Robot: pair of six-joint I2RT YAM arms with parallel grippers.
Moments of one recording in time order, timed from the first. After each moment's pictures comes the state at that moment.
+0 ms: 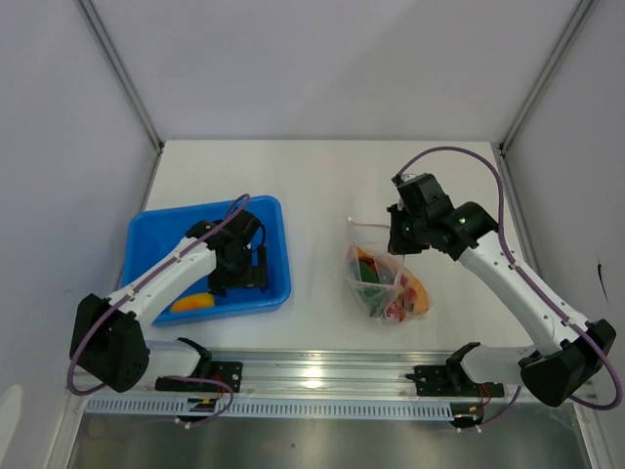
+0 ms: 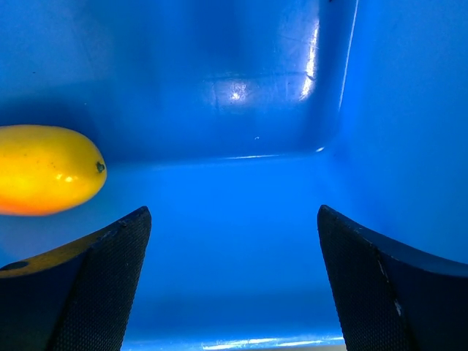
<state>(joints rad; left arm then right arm) -0.48 1.29 0.96 -1.05 -0.10 -0.59 0.60 1.26 1.34 -1.00 0.04 0.43</state>
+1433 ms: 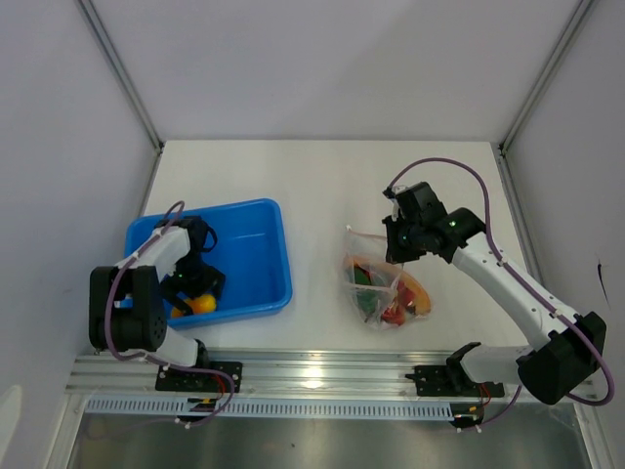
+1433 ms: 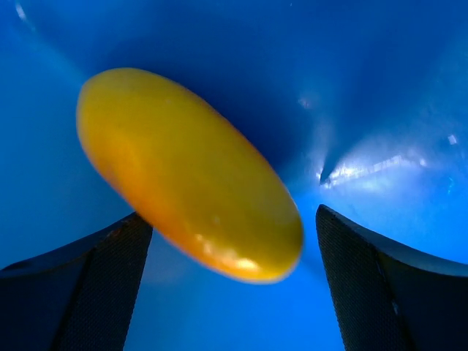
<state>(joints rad) 0.02 1.47 0.86 -1.15 -0.20 -1.00 0.56 1.27 1.21 -0.92 -0.05 0.31</state>
